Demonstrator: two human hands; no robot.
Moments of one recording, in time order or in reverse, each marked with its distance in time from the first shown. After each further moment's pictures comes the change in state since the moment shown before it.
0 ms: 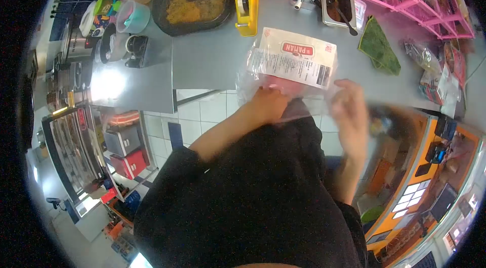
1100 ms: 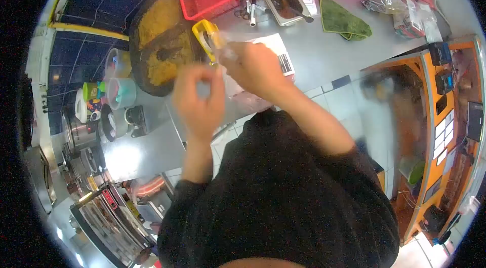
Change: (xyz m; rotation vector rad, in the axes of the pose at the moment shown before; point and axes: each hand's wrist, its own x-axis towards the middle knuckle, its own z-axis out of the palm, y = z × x) left_hand -0.027 -0.004 -0.176 -0.119 0.954 0.389; right_hand 0.118 -0.038 0.123 -0.522 0.110 -0.245
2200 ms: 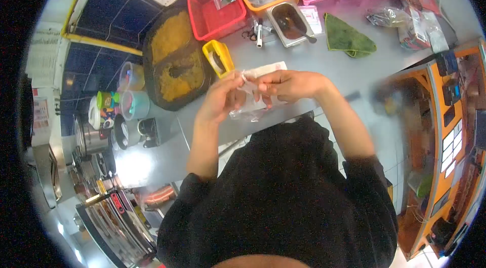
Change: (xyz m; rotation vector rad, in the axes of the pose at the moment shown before) left_hand 0.015 -0.055 0.039 -1.205 -0.562 -1.040; right_hand 0.005 0.062 -0.075 0.701 -0.900 0.302
